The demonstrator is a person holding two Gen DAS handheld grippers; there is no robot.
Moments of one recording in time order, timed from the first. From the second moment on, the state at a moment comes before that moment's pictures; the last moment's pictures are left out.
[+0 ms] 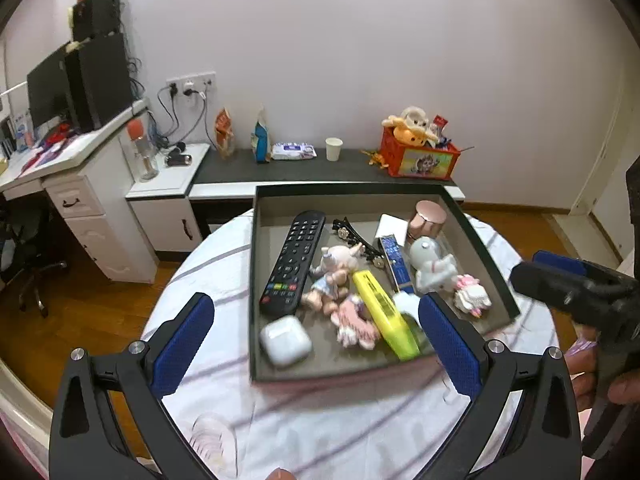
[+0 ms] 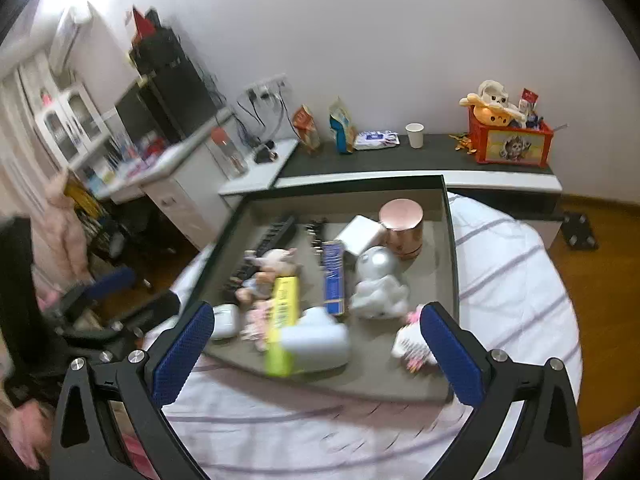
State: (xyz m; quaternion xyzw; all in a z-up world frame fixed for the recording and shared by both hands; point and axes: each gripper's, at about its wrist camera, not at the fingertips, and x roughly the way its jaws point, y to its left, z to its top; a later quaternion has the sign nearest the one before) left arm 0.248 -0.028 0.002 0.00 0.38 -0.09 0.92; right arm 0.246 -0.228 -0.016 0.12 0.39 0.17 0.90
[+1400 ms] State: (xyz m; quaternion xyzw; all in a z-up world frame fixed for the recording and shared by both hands) left arm -0.076 -0.018 0.066 0.02 0.27 -0.01 0.96; right arm -0.087 -0.191 0.059 0.01 0.26 0.03 0.97
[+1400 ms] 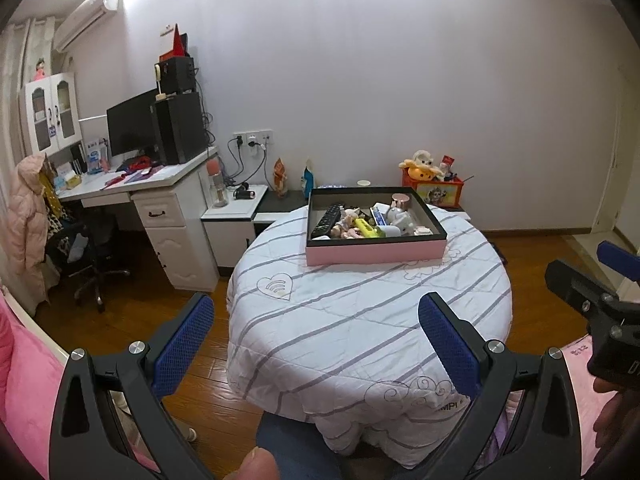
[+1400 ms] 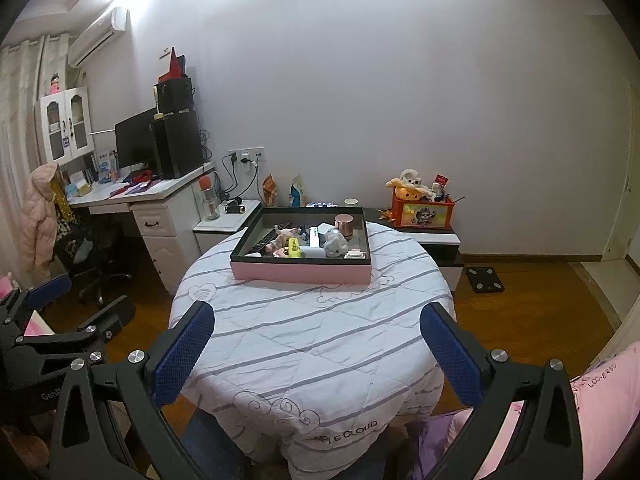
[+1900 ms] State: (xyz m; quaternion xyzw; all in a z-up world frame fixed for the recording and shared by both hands) left arm -0.073 -0.013 0.067 0.01 0.28 0.00 0.96; right arm -0.089 -0.186 0.057 0.01 0.26 0.04 0.96
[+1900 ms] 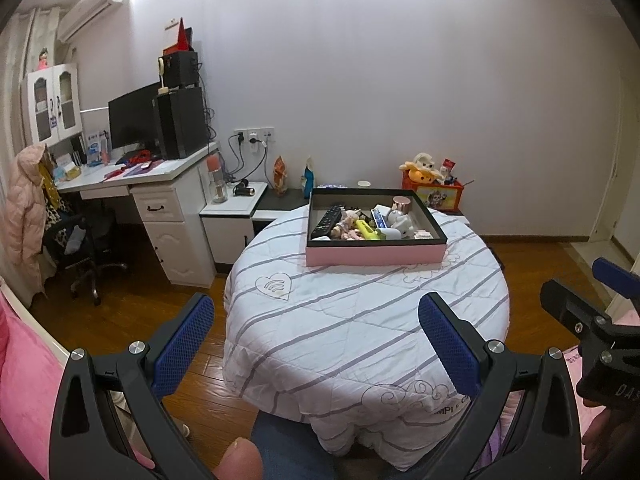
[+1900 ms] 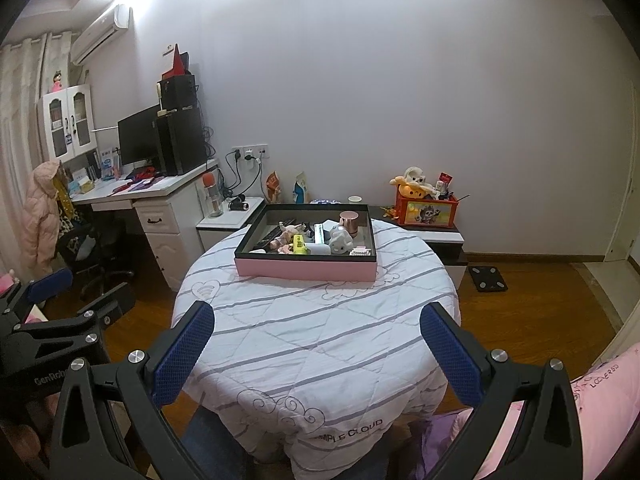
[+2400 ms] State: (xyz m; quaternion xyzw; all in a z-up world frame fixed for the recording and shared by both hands) left arm -0.065 -0.010 0.067 0.00 0.28 0.00 0.96; right arm -0.088 -0.182 0.055 0.02 0.26 0.04 0.96
